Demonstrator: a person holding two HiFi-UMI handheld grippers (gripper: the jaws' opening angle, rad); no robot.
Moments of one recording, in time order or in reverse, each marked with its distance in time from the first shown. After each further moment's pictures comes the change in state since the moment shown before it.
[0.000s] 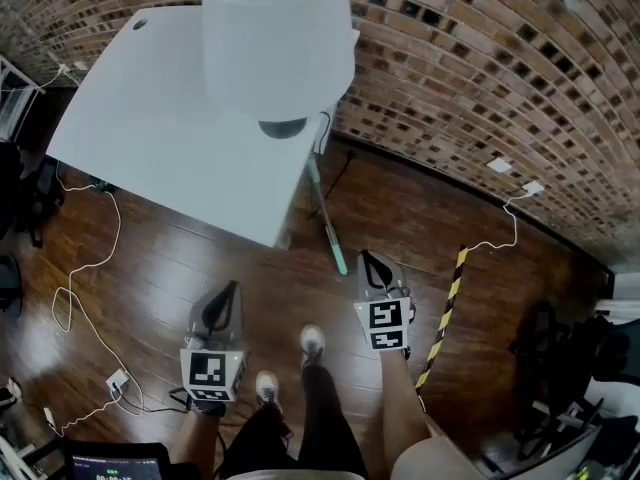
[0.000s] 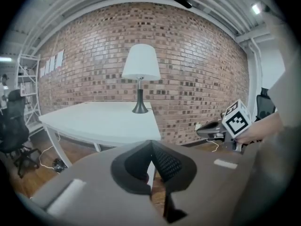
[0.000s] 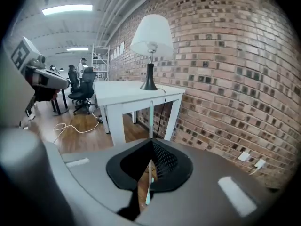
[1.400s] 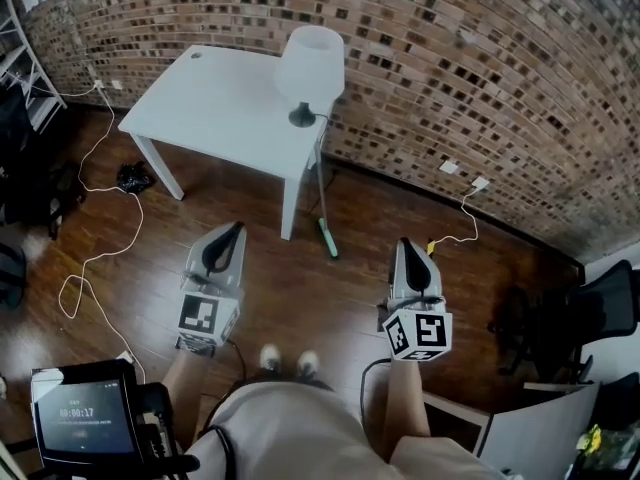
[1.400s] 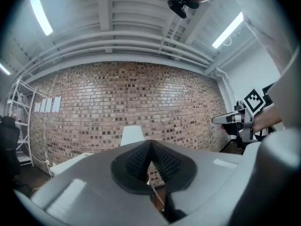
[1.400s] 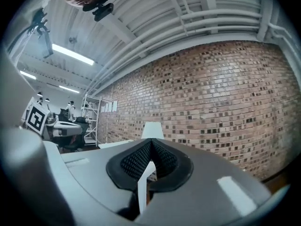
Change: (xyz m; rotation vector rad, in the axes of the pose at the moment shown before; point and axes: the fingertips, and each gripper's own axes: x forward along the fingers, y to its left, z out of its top) left arm -0.324 -0.014 0.169 0.129 -0.518 -0.143; right arm -0.435 0.115 0.178 0.153 -0.574 -0.191
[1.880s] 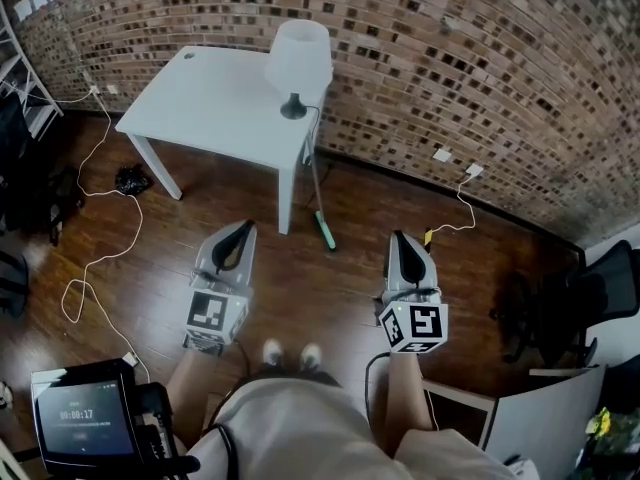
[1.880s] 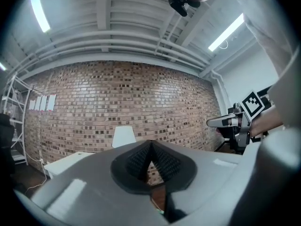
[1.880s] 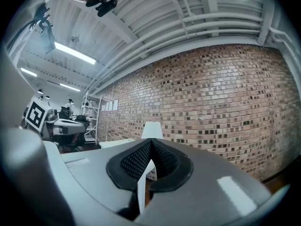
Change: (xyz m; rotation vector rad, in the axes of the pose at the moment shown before) left arm -0.019 -0.047 0.003 -0.007 0.010 -0.068; right arm -0.038 0.003 -0.008 -0.018 0.000 -0.014
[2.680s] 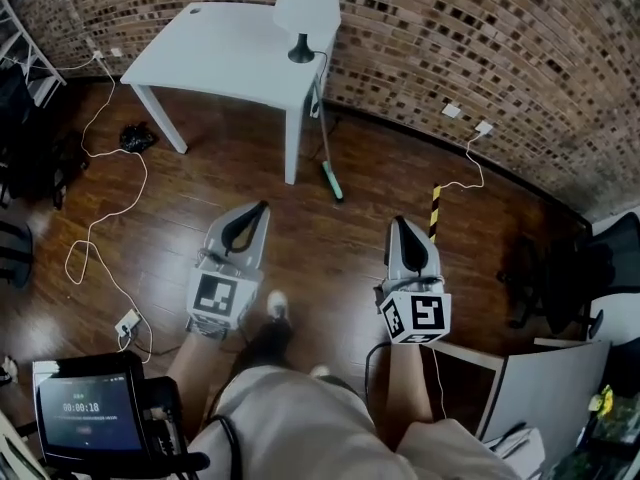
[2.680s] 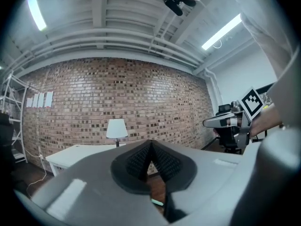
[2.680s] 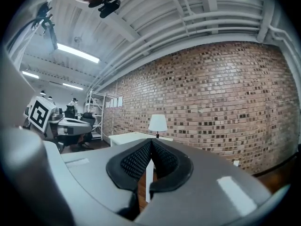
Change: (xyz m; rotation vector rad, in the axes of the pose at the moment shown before) left arm -0.083 -0.072 -0.029 0.024 0.053 -0.057; right arm -0.103 0.041 -0.042 0.008 0.058 0.030
